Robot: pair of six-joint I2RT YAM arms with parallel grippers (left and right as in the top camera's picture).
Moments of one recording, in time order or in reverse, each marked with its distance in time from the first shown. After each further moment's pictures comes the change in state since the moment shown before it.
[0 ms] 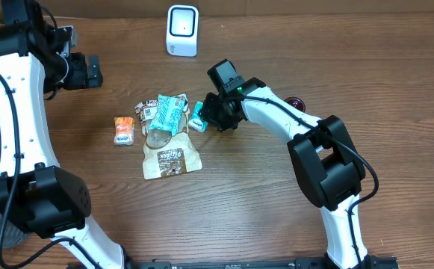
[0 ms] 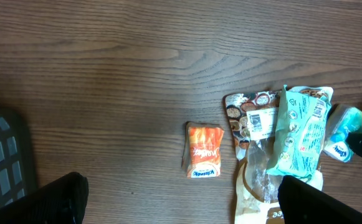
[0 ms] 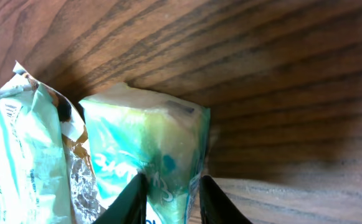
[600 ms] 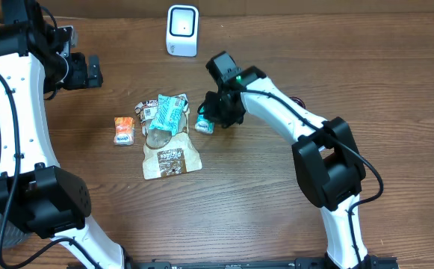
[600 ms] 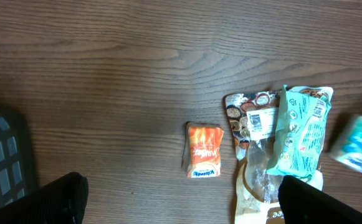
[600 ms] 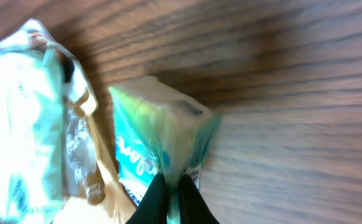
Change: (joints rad) left arm 0.000 0.000 0.000 0.000 0.000 0.000; right arm -0.001 -0.005 0.154 -0.270 0.048 -0.197
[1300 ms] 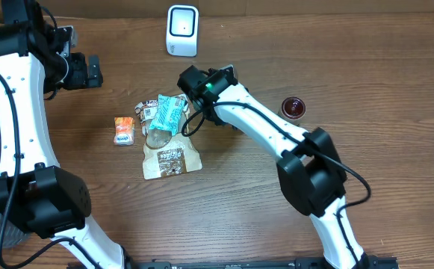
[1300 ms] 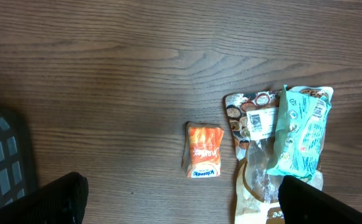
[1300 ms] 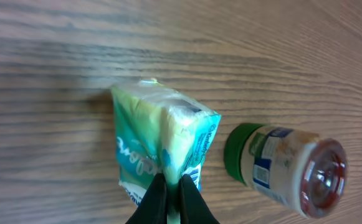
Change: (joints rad) left arm 0.000 0.000 0.000 0.000 0.000 0.000; right arm 0.149 0.053 0.152 -0.349 0.858 -0.193
